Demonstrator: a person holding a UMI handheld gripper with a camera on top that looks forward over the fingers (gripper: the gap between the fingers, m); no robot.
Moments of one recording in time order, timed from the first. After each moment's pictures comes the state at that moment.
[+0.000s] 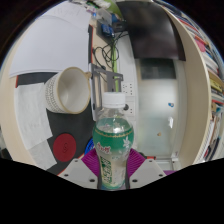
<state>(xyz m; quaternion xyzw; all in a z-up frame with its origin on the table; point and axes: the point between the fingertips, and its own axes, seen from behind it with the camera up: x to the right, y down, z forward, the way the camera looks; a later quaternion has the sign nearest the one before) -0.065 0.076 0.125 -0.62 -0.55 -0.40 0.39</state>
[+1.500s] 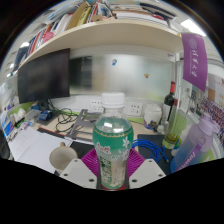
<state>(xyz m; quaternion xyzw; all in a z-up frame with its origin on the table) -0.087 0.073 0.115 -0.82 -0.10 0.07 0.56</state>
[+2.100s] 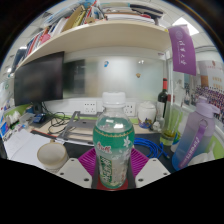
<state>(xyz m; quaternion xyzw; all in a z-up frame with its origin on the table) -0.070 0.087 0.086 -0.79 -0.06 0.06 0.60</state>
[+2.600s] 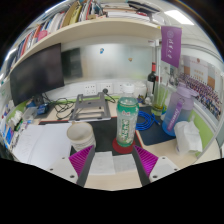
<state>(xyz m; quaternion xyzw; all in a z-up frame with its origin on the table) -0.098 -0.051 0.087 -0.87 0.01 0.04 0.49</state>
